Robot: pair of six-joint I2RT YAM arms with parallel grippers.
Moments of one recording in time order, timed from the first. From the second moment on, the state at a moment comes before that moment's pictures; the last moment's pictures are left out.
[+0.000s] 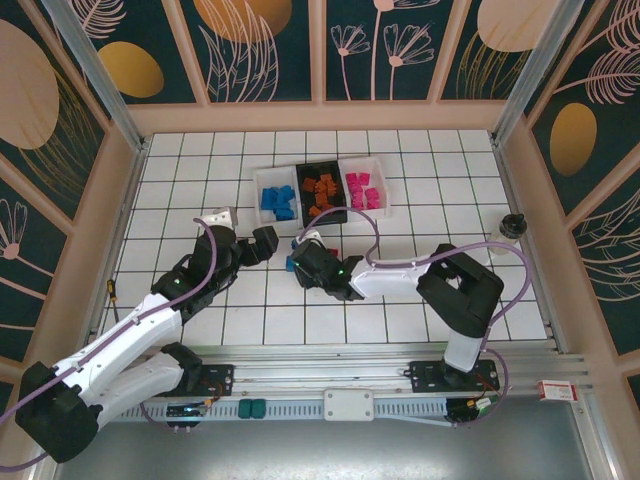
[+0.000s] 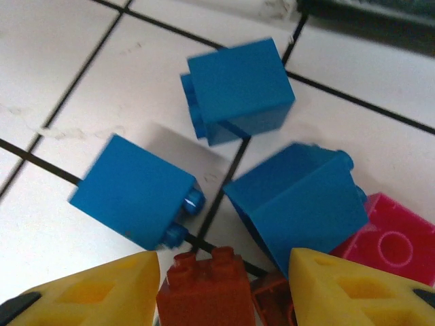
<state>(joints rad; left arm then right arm) -0.61 0.93 0.62 -0.22 -0.20 -0.74 1.05 1.78 0.95 -0.09 0.35 0.44</state>
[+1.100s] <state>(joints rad) -0.61 0.94 0.61 -0.22 -0.20 -0.74 1.05 1.76 0.94 -0.09 0.32 0.41</state>
